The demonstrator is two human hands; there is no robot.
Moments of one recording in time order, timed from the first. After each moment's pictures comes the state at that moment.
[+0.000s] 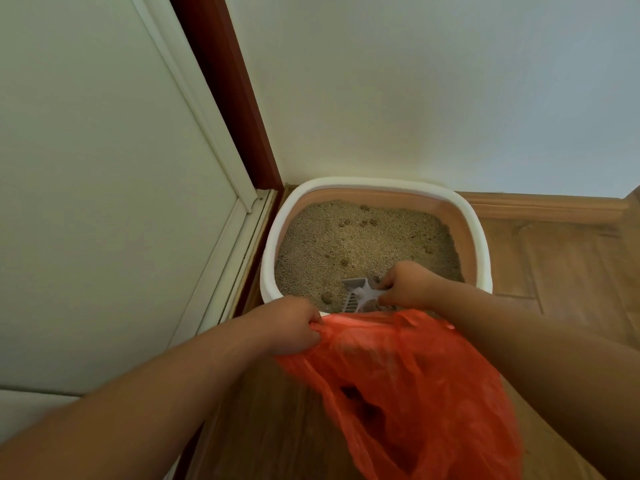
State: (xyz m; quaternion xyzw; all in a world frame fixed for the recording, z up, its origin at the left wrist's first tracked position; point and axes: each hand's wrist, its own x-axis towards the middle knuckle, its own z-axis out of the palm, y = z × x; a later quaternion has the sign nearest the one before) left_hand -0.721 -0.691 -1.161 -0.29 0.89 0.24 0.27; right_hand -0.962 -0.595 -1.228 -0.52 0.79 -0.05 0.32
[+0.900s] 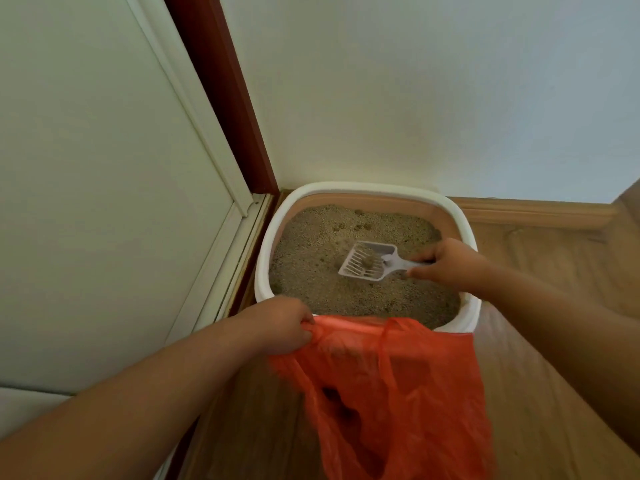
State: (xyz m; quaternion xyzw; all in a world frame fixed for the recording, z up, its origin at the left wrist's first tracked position) left_hand -0.724 -0.689 -1.156 -0.30 0.89 0.23 0.27; right_hand -1.018 -0.550 -1.180 -0.44 0.82 -0.19 0.31
